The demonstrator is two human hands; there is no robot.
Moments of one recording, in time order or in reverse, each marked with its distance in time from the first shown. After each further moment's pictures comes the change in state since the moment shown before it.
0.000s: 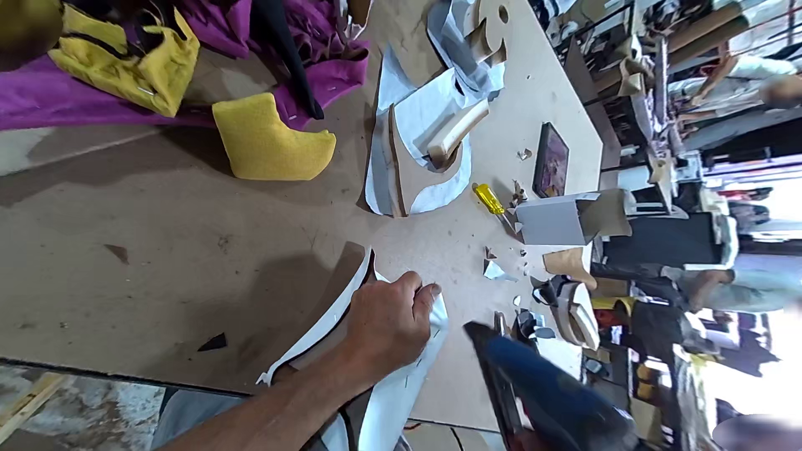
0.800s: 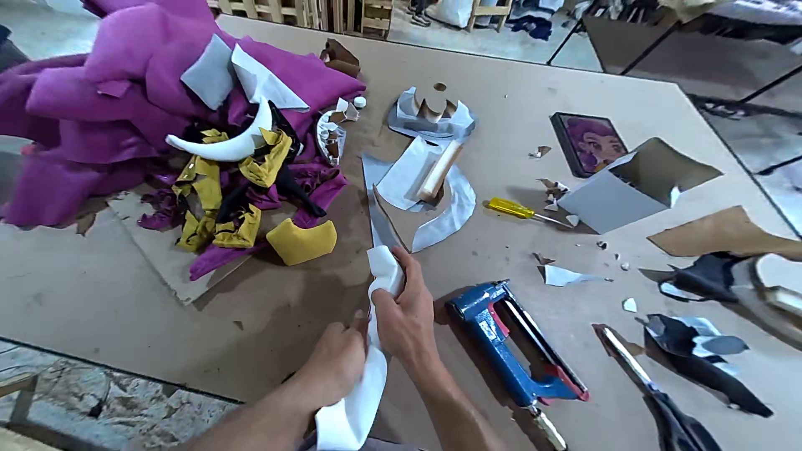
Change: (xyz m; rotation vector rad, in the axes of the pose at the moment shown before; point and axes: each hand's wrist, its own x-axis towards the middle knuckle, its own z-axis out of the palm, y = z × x) left_hand -0.045 0.051 -0.089 -0.015 -0.068 -0.656; right_hand 0.125 -0.157 0.103 1.075 0.237 -0.211
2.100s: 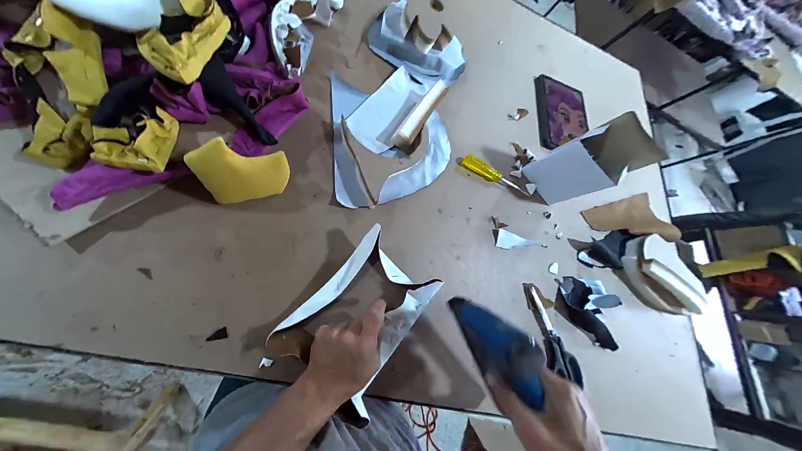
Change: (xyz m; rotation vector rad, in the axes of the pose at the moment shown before) left_hand 0.062 -0.105 0.131 0.619 0.707 1.127; right_hand -0.112 0.061 -0.235 -0.883 -0.160 0.147
